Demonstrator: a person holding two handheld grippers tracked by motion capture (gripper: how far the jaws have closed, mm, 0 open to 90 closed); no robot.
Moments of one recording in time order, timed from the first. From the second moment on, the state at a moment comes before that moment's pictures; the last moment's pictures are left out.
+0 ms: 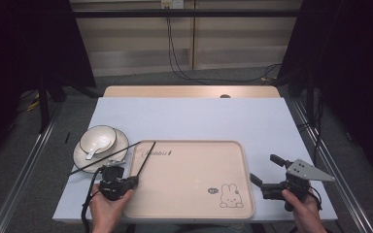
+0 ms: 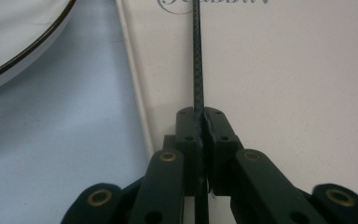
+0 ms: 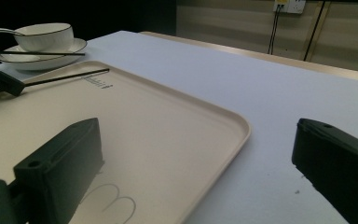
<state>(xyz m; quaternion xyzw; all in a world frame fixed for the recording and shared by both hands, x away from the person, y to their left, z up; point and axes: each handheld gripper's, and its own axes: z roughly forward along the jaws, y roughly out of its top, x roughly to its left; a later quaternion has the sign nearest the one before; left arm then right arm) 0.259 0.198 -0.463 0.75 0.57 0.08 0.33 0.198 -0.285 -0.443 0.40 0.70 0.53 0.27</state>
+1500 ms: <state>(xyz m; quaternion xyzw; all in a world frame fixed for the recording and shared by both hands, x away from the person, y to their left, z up) 0.231 0.269 -0.430 0.76 0.40 0.14 0.49 0.198 -0.286 -0.443 0.40 0.70 0.53 0.26</state>
